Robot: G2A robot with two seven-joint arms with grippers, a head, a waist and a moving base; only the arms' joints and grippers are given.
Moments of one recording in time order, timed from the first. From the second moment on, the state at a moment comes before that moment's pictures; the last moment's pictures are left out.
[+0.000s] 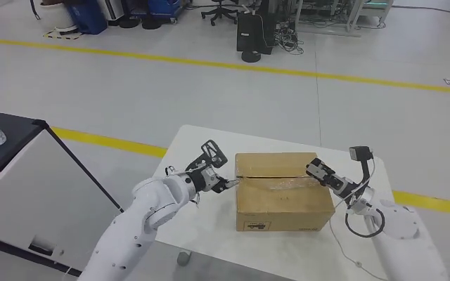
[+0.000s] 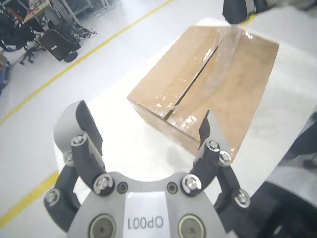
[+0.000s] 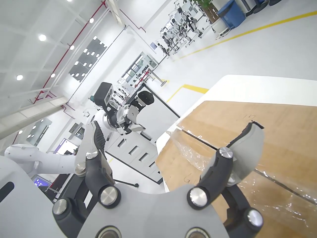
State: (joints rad) left arm 1.17 -1.19 -1.11 -1.80 1.28 -0.48 -0.55; right arm -1.33 -1.01 1.50 -1.50 0.20 -0.61 0.79
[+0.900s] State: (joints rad) left arm 0.94 -1.23 -0.94 -1.53 1.24 -0.66 -0.48; right arm -1.33 -1.01 1.50 -1.50 0.20 -0.61 0.79
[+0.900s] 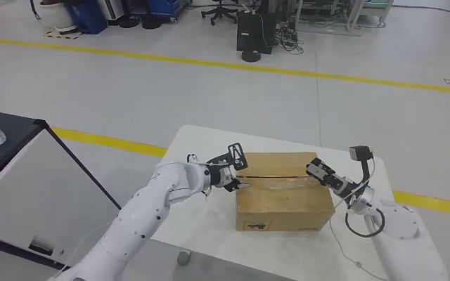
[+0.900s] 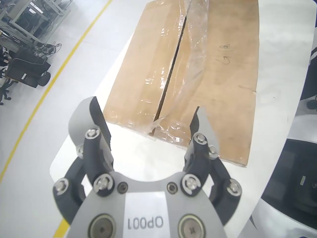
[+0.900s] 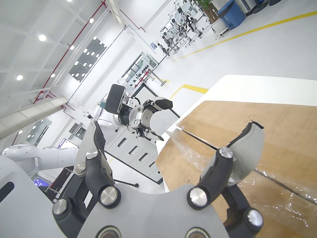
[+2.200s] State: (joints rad) left arm 0.96 -1.21 -0.99 -1.58 1.03 -0.56 -0.78; right arm -1.33 -1.01 1.50 -1.50 0.20 -0.61 0.79
